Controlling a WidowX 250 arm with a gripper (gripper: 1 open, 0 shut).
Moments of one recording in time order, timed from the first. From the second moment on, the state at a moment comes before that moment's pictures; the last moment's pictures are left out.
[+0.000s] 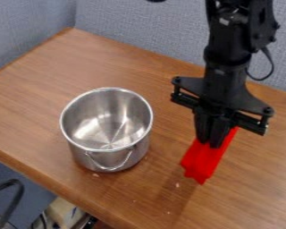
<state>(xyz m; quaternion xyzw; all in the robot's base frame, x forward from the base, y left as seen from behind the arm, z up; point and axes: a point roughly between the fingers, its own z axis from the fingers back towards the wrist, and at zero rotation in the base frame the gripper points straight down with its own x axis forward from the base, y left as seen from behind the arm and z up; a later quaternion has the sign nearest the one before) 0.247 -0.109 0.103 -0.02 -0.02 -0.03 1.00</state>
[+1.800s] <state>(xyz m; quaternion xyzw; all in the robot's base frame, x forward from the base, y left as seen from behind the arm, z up) 0.240 -0.111 0.077 -0.08 -0.05 0.00 1.00</state>
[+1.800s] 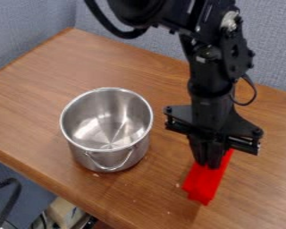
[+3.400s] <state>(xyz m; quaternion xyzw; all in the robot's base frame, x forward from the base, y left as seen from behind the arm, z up) 0.281 -0.064 0.126 -0.13 -0.06 0.09 0.99</state>
